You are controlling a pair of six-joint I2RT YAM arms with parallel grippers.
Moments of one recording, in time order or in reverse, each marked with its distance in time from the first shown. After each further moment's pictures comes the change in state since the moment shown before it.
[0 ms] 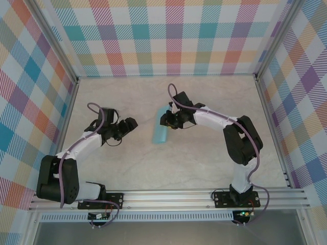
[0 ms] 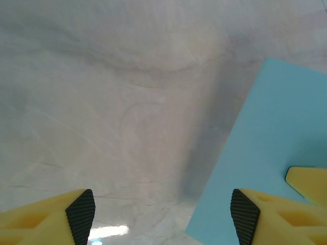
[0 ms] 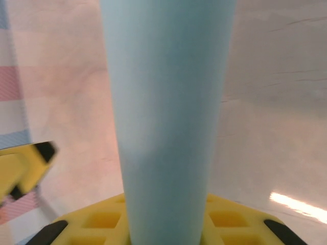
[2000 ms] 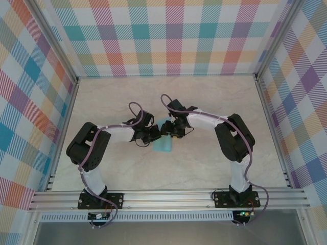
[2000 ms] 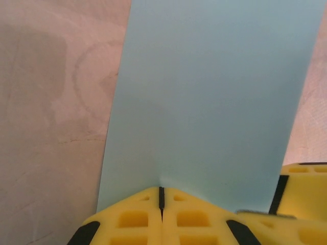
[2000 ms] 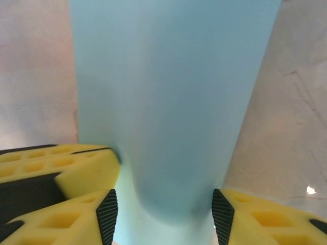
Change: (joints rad) left arm -0.354 0.460 0.193 0.153 -0.073 -0.106; right arm 0.059 0.101 0.035 -0.223 0.204 -0.071
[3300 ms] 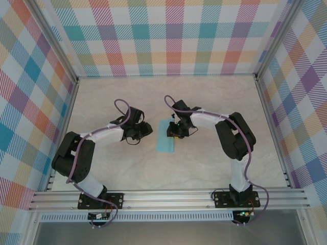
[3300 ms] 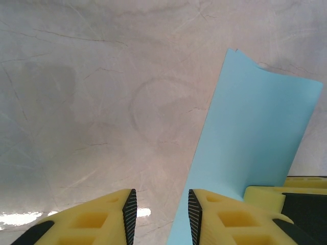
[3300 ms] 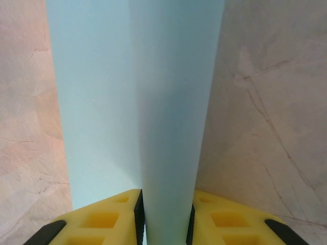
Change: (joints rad) left arm 0.092 -0.192 -0.035 -0.159 -0.136 -0.002; right arm -0.063 0.007 -0.050 0.024 -0.072 -0.103
